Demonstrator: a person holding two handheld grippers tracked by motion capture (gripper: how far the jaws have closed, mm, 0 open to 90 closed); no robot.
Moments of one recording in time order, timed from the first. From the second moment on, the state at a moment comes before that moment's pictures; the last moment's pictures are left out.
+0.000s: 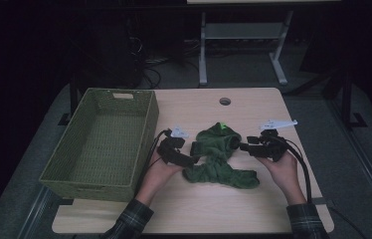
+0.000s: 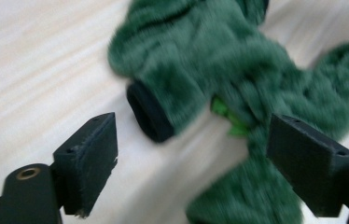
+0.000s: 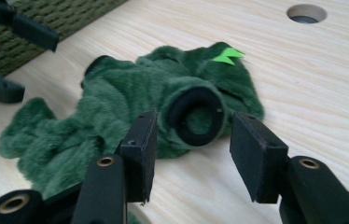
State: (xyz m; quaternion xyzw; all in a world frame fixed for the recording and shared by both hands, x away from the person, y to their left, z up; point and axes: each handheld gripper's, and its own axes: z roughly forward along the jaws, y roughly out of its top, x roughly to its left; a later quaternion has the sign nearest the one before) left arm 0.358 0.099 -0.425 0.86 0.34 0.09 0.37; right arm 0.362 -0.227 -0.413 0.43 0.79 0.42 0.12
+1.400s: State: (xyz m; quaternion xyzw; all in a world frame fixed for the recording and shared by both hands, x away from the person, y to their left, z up) left arm 0.241 0.131 -0.476 0.87 0.30 0.13 0.36; right arm 0.308 -0.067 -0.430 0.27 0.87 0.42 0.04
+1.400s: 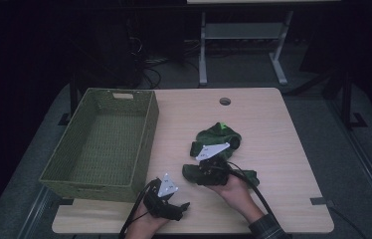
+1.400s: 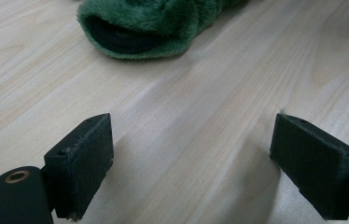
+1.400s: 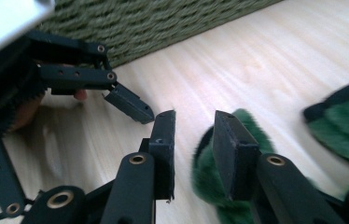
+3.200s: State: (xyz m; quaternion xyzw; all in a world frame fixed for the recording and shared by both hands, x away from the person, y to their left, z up) left arm 0.242 0.134 -0.477 0.87 0.29 0.13 0.37; right arm 0.294 -0.128 -0.416 0.29 0.83 0.48 0.04
